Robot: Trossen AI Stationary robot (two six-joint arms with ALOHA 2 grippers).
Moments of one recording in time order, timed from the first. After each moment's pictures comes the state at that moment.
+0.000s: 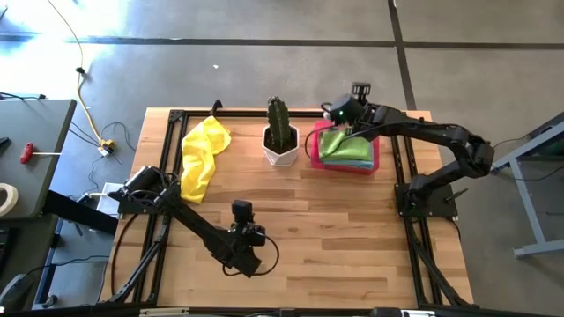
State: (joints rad) left arm -0.48 1.94 1.37 -1.10 -0.77 -0.53; right arm -0.48 1.42 1.16 -0.67 0.84 -0.74
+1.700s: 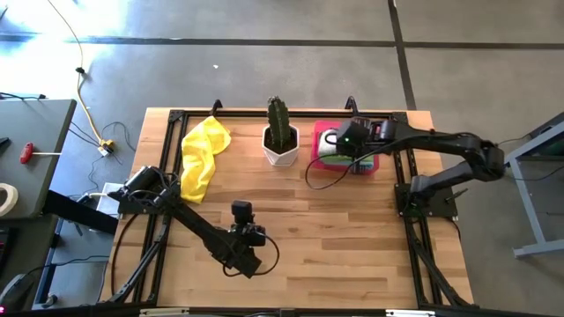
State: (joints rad) left arm -0.48 1.94 1.37 -1.09 -0.76 -0.55; right arm -0.31 1.31 1.09 -0.97 0.31 -0.32
